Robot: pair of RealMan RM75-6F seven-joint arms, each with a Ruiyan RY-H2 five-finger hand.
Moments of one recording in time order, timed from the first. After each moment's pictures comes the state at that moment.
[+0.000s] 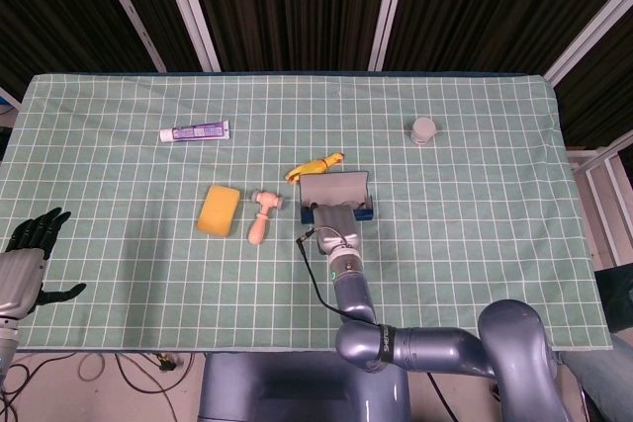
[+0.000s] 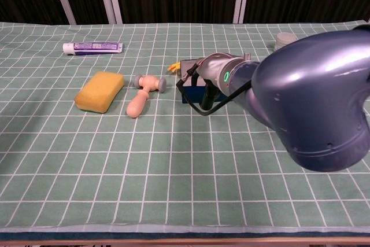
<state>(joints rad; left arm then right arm) -0.18 -1.07 -0.05 -1.69 1.37 1.30 0.00 1.13 -1.90 0.40 -1.43 -0.22 1.20 -1.03</state>
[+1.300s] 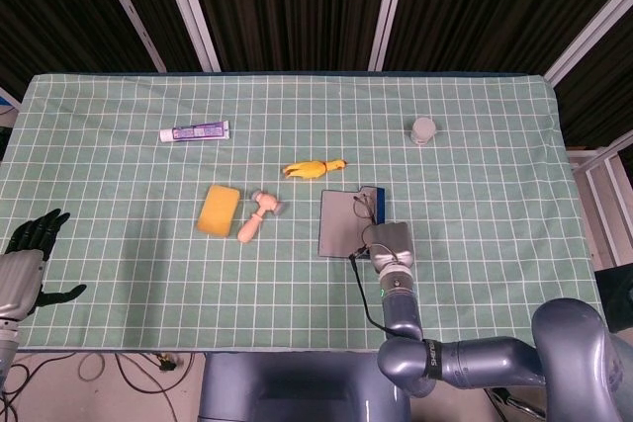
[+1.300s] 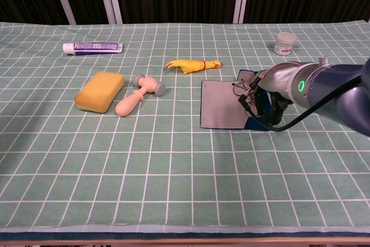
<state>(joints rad) -0.17 -1.07 -0.05 -1.70 1.36 1.31 0.00 1.02 -1.68 0.28 -1.75 -0.10 1.41 -1.16</state>
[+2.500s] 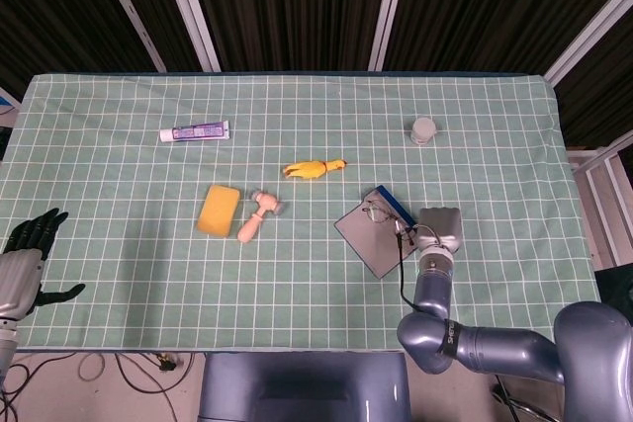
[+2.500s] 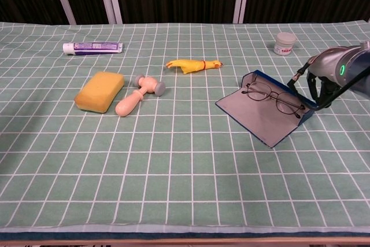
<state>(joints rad) -0.17 -1.07 -0.05 -1.71 1.36 1.31 0.00 0.98 -1.63 0.30 -1.62 -0.03 1.44 -1.26</state>
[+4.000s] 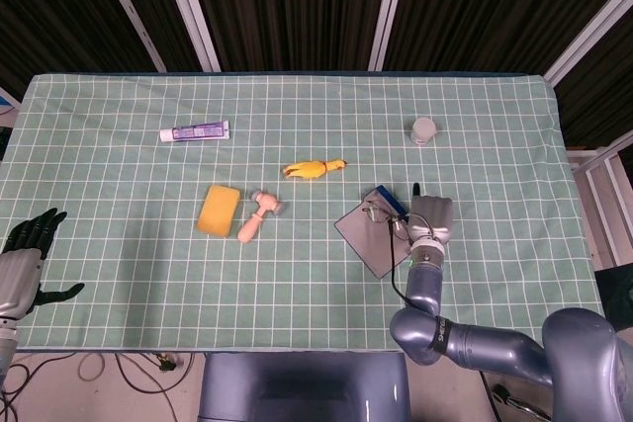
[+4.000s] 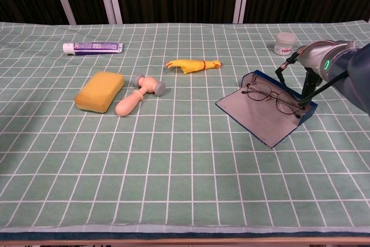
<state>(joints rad) -0.17 -1.07 -0.06 -1.71 1.34 1.30 0.01 0.94 -1.71 0.35 -1.48 -0.16 1.41 -1.15</state>
